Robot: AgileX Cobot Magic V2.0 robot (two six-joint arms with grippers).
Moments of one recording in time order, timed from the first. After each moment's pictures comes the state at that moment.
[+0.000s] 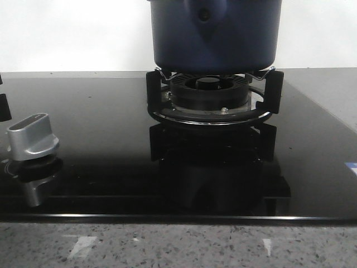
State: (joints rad) left arm -0.09 1.25 -1.01 -1.72 1.00 1.74; right arm 0.59 1.70 -1.83 -1.04 1.09 0.32
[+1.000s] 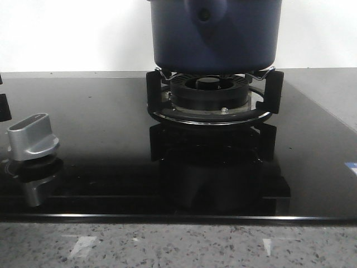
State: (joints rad) left arm -0.09 1.25 -1.01 -1.72 1.00 1.74; right arm 0.72 1.70 -1.83 -1.47 1.00 0.32
